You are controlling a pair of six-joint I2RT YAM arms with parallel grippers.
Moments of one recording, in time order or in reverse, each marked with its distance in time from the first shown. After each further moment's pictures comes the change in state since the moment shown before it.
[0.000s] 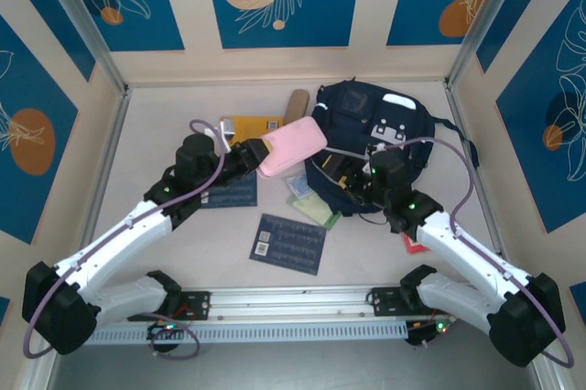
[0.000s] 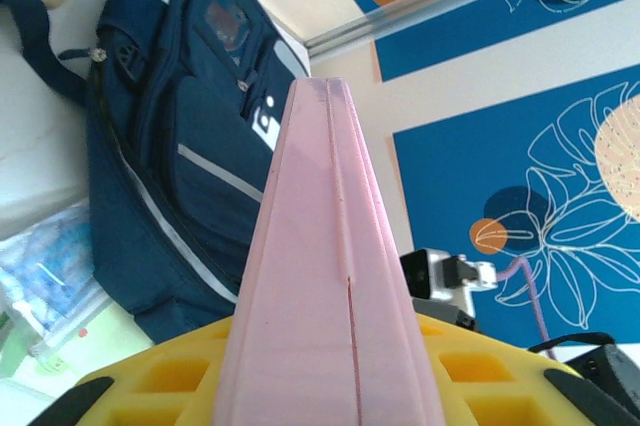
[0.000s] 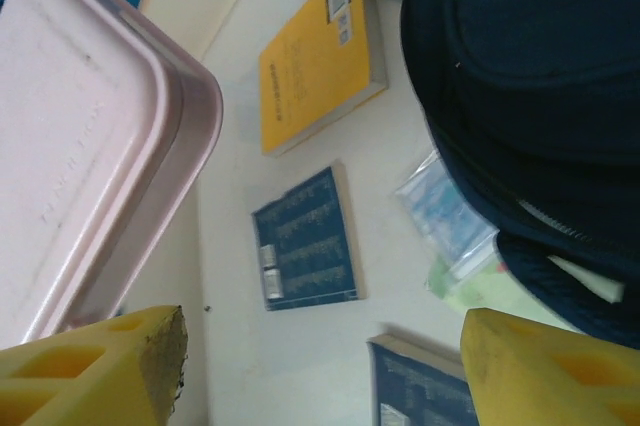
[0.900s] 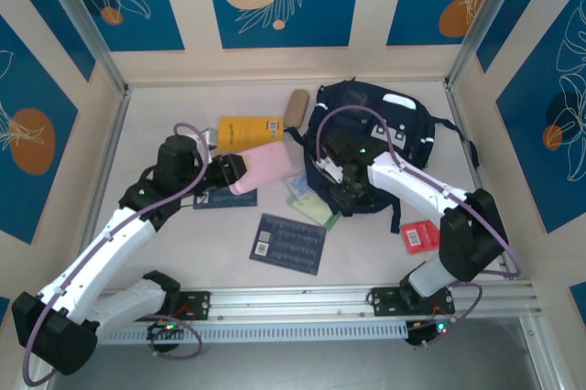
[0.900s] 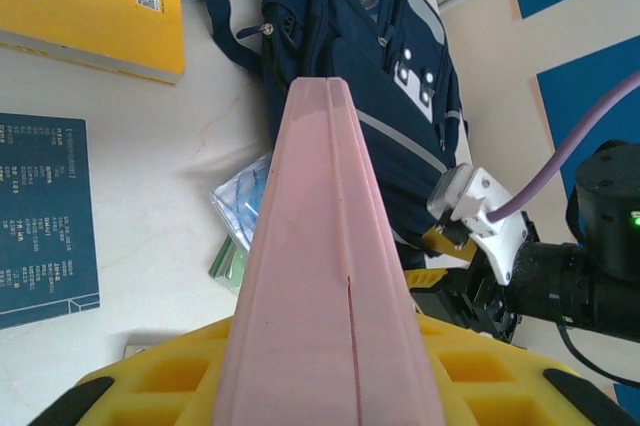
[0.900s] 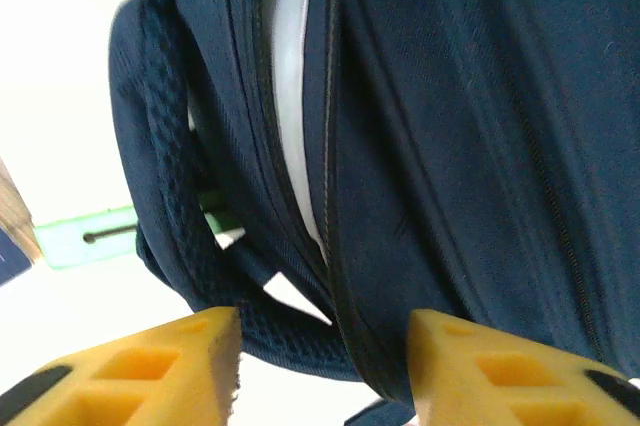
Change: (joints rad) left arm 0.120 -0.100 0.048 -0.424 0.041 0.319; right arm 0.064 0.530 0.405 -0.738 0.331 -1.292
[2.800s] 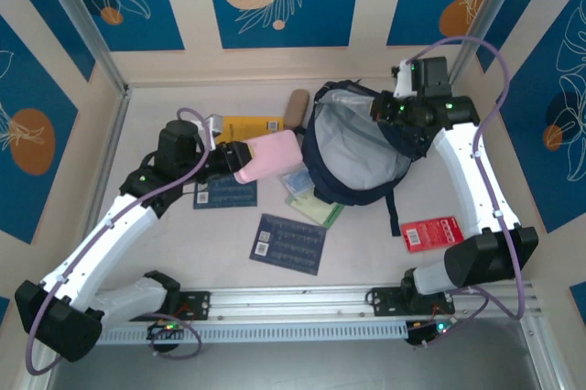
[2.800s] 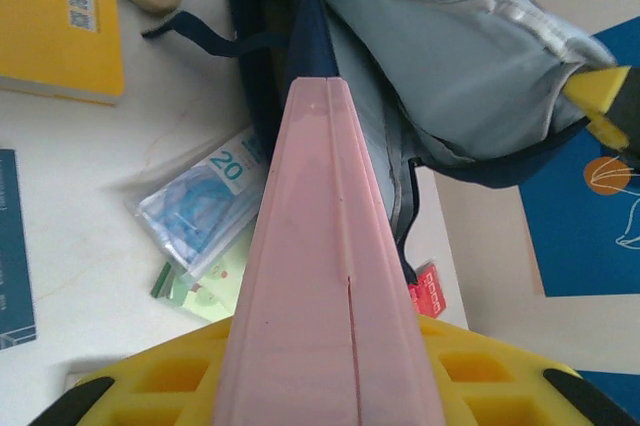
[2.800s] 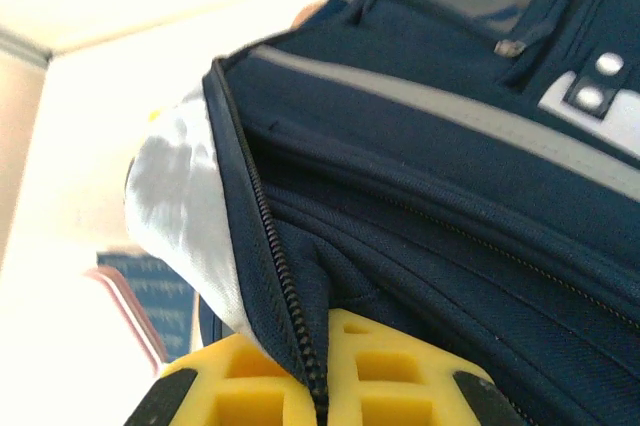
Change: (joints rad) left arm 0.001 0.096 0.142 -0.010 0.067 -0.018; right arm -0.478 -0.062 0.520 0.053 -0.473 0.581
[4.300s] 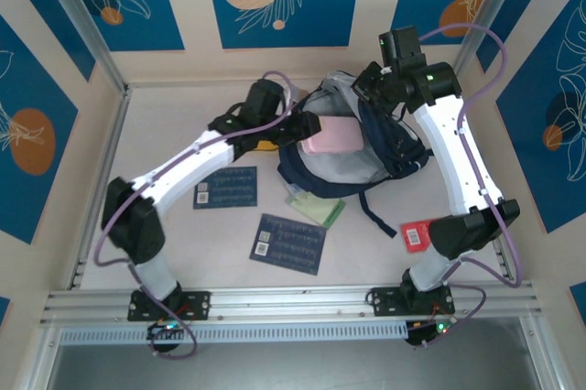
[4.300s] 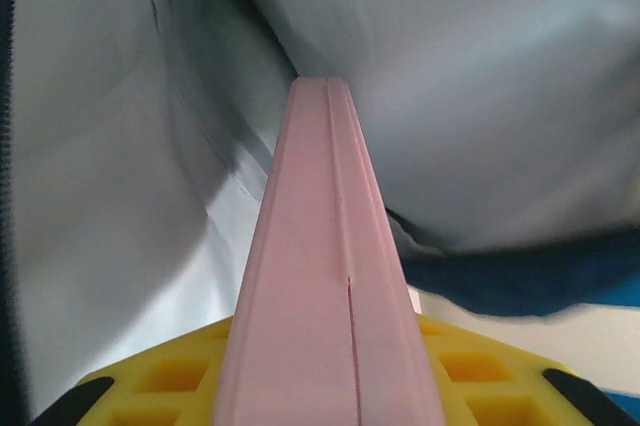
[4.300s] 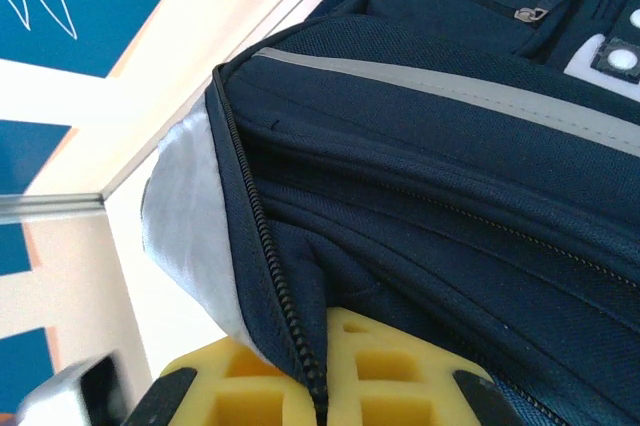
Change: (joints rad) left arm -0.220 0.693 0.551 0.077 -0.018 -0.104; right arm 0.184 0.195 0.379 -0.231 0.225 0.601
